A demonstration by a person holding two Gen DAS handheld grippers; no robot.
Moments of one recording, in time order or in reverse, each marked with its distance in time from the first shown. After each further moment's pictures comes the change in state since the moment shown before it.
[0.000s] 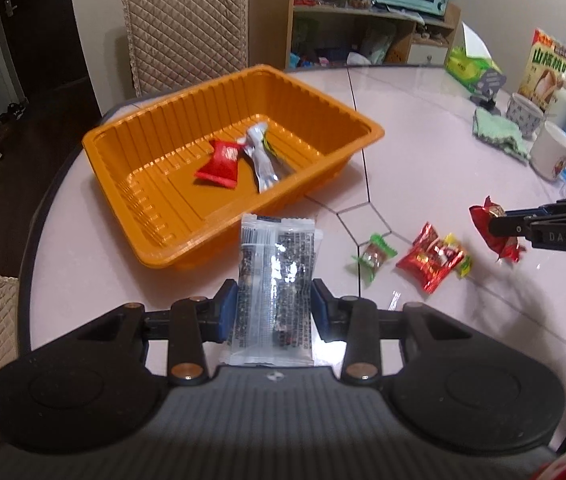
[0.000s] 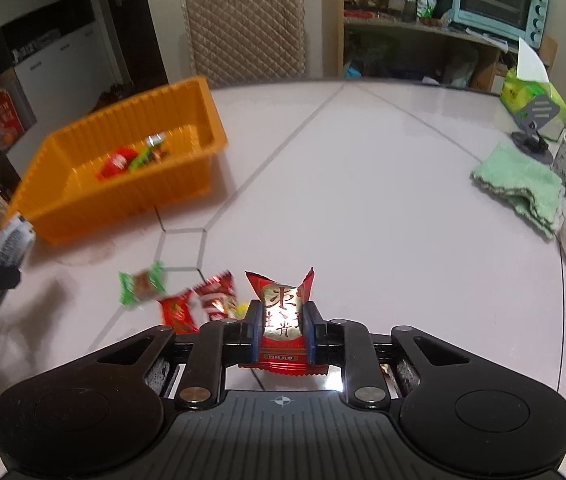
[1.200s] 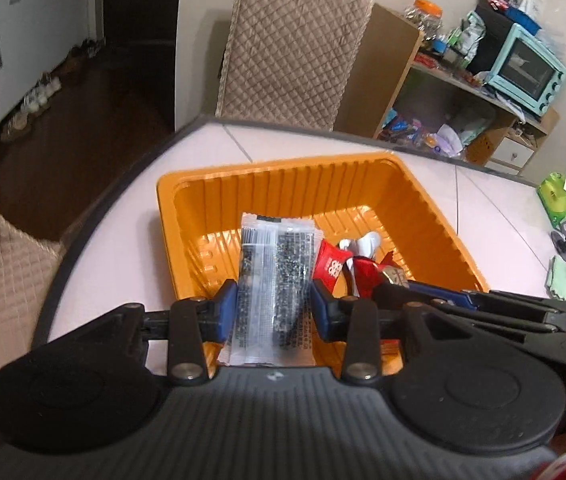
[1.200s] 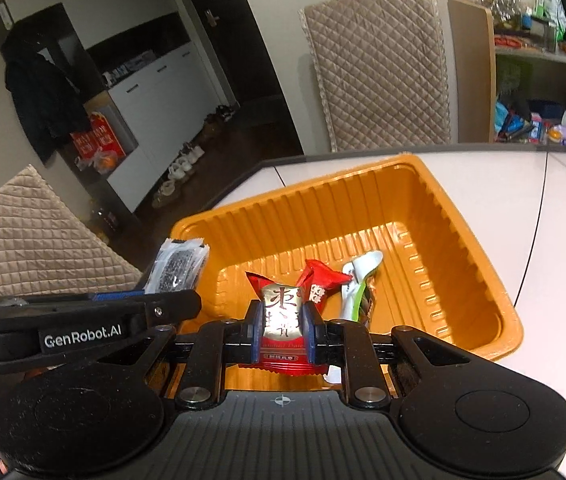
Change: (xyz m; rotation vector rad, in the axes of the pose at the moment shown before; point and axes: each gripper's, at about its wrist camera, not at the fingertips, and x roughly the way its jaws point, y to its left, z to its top) left arm 0.056 0.096 0.091 -0.373 -0.013 0.086; right arm 0.108 0.145 0.132 -0.029 -0.026 0.338
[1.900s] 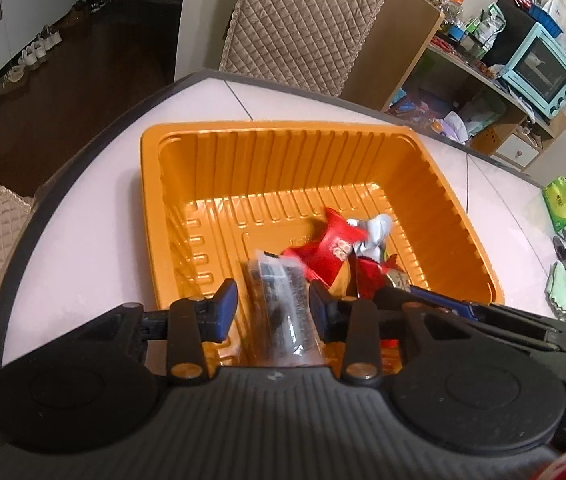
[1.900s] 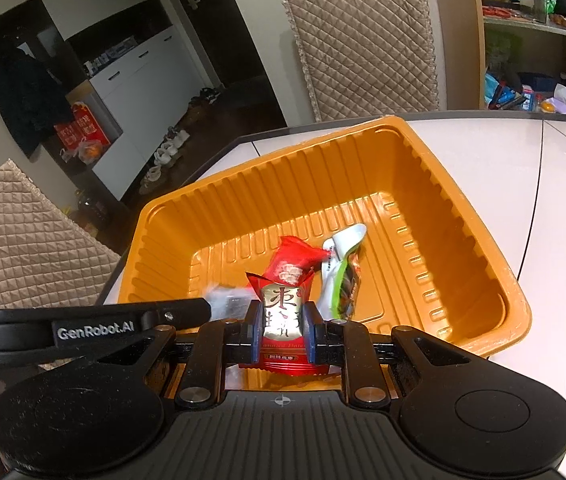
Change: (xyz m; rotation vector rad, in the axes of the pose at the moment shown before) left arm 0.033 0.009 -0.002 -0.070 0.083 -0.028; right arm 0.017 -0.015 -0.006 0.044 0.052 -0.028
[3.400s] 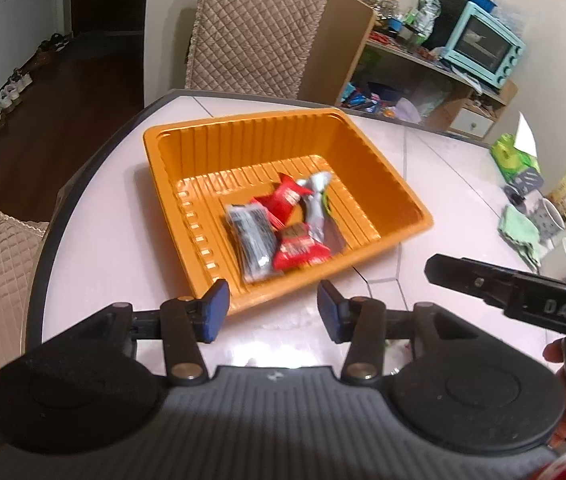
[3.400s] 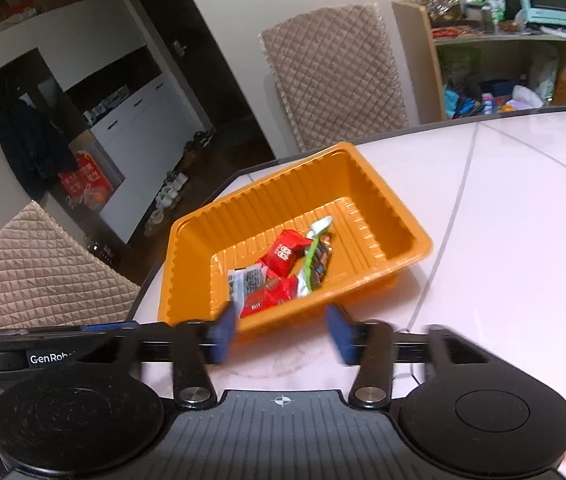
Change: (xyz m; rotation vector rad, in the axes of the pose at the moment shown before) left arm -0.098 -0.016 -0.066 0.150 -0.048 -0.064; right arm -0.126 -0.004 -0.055 0.089 -0.137 0.002
